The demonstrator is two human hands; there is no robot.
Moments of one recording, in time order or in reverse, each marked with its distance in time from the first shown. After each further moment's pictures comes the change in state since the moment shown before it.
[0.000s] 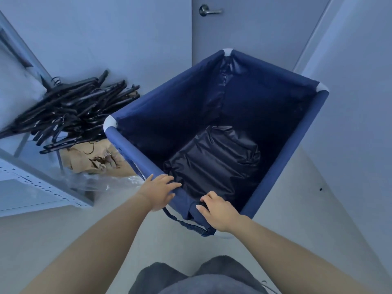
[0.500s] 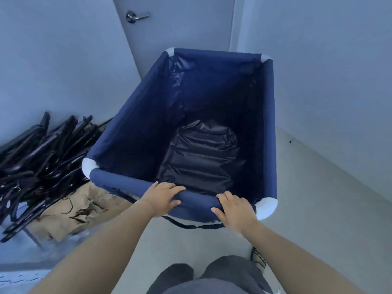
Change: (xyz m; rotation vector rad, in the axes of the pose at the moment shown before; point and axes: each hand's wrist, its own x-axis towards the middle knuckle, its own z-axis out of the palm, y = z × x) left_hand 0.047 -0.093 -0.016 0.157 -0.056 0.410; right_hand 0.020 -0.062 0.060 -0.123 0.368 0.393
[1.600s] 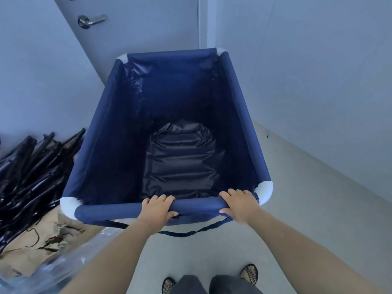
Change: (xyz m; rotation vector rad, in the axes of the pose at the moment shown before) left_hand 0.063 0.059 -0.001 0.056 0.063 -0.062; right_hand 0.012 0.102 -0.044 -0.035 -0.161 0.047
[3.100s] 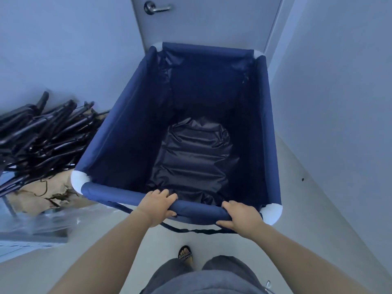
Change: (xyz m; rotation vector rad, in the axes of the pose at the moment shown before) left_hand 0.091 0.030 -0.054 -0.031 -0.077 -0.179; right_hand 0.122 0.098 -0.069 0.009 -0.124 -0.291
